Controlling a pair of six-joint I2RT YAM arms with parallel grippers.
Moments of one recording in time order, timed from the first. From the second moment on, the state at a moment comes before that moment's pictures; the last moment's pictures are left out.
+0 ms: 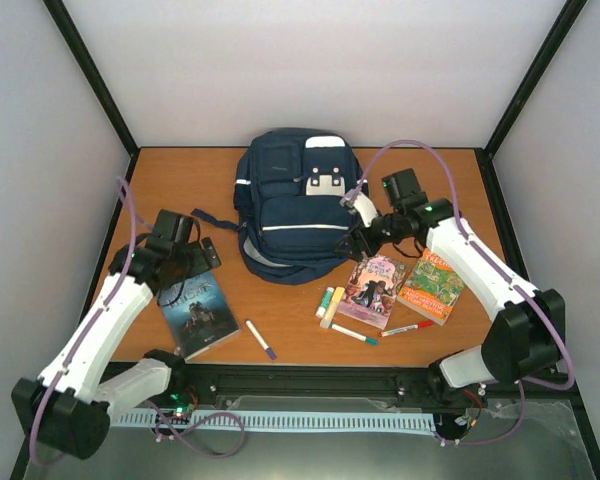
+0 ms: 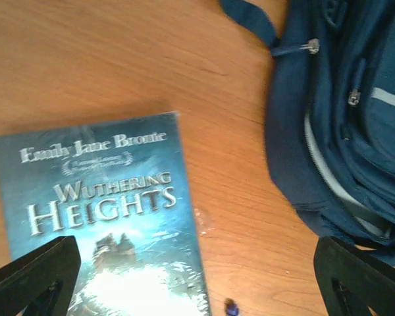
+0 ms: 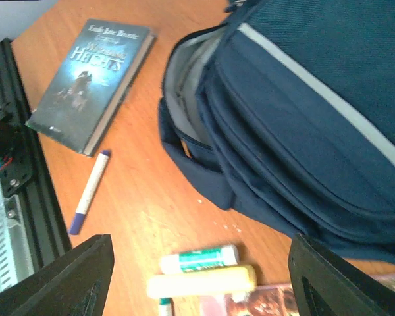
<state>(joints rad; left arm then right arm) -0.29 1.05 0.97 -0.97 -0.12 -0.69 0.36 1.41 1.20 -0.78 -0.66 -0.29</state>
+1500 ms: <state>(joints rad) -0.24 1.01 0.45 -0.56 0.03 -1.03 0.57 1.54 1.14 -0.70 -0.66 -0.29</state>
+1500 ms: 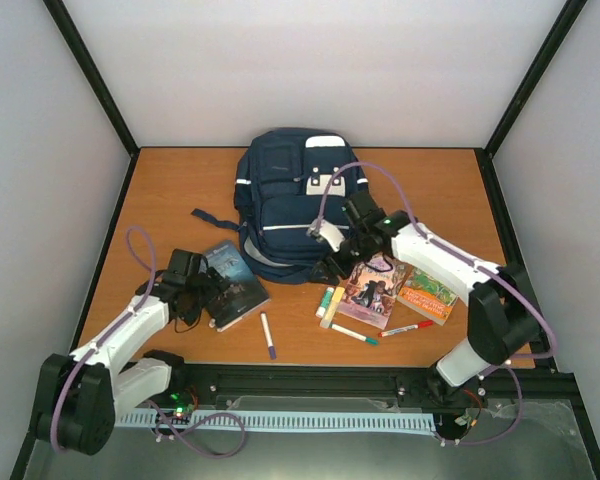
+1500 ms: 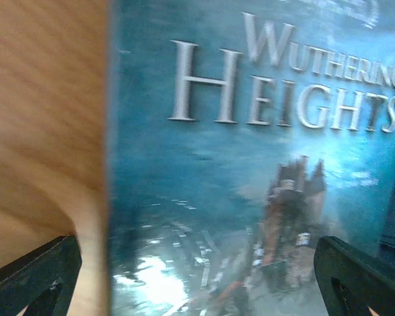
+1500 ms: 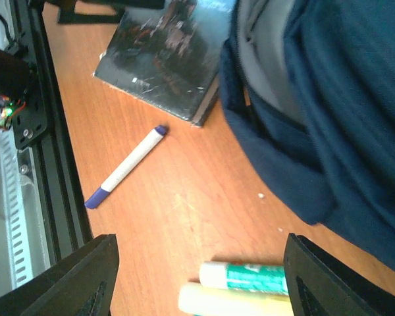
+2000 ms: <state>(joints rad) -0.26 1.19 0.59 -0.54 0.05 -0.89 0.76 1.81 1.40 -0.71 -0.61 -0.24</state>
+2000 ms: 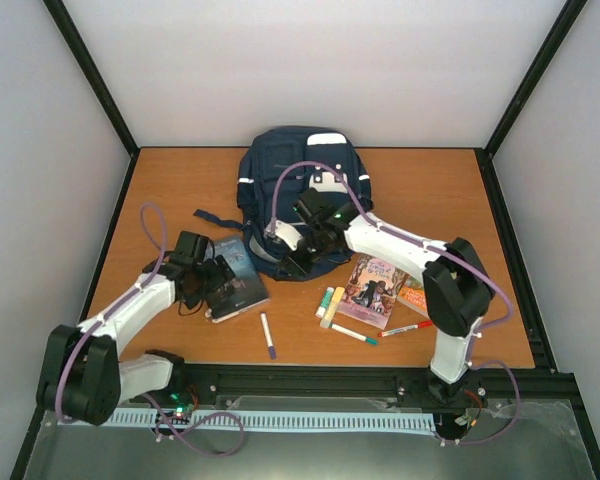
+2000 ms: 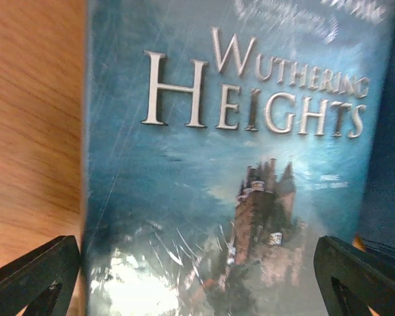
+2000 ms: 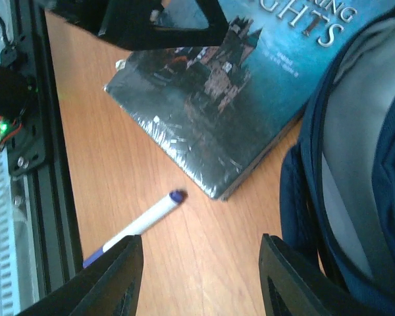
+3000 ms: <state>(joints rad) -0.22 0.89 0.40 -0.51 0.02 -0.88 0.89 2.26 1.81 -0.70 -0.39 -0.04</state>
